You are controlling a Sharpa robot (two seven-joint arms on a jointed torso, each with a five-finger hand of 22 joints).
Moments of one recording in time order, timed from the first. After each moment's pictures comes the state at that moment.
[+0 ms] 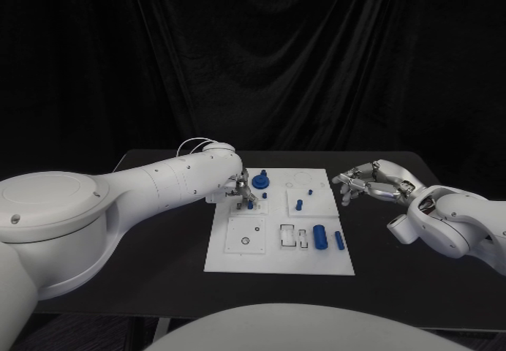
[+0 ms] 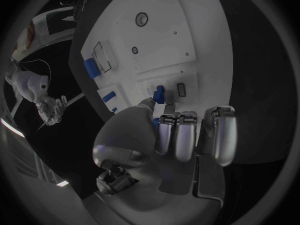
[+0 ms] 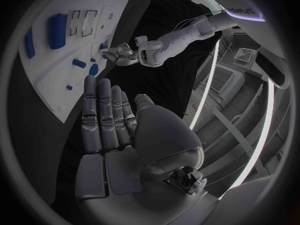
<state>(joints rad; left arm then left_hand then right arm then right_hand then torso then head) 1.17 -0.29 -0.21 0.78 -1.04 0.34 -0.45 1.19 0.15 0.00 0.24 0.35 0.88 0.06 0.30 1.22 1.47 0.00 1.57 1.31 1.47 -0.04 1.57 1.31 0.05 1.46 0.07 1.44 1.31 1.17 -1.00 -0.25 1.53 -0.52 -0.21 0.33 1.42 0.20 -0.08 0.29 0.53 0.86 0.19 0.16 0.15 0.81 0.12 0.81 0.37 0.96 0.07 0.66 0.45 0.17 1.07 0.18 0.10 0.90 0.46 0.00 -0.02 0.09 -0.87</state>
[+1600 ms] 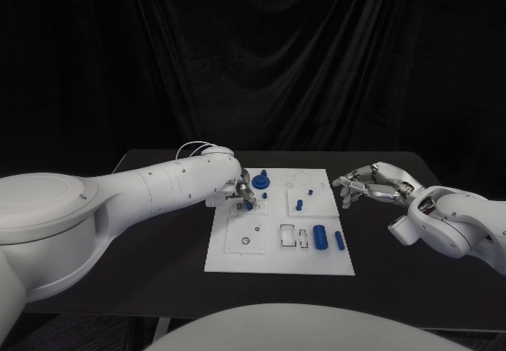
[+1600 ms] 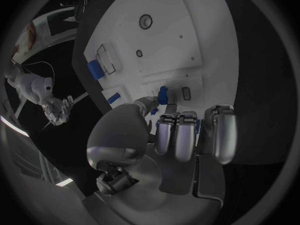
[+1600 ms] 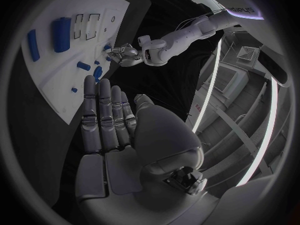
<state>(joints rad) 1.17 -0.34 -0.21 0.89 -1.04 0.28 -0.45 1.11 0.00 0.39 0.10 0.50 0.92 0.05 0.26 1.21 1.46 -0.01 1.57 1.31 1.46 -0.06 1.57 1.31 0.05 1.45 0.06 1.42 1.31 1.17 -1.00 -0.25 1.52 -0.52 -0.19 0.29 1.43 0.20 -0.07 0.29 0.53 0.86 0.19 0.15 0.15 0.80 0.13 0.81 0.37 0.95 0.08 0.65 0.44 0.17 1.07 0.19 0.10 0.90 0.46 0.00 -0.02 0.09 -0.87</state>
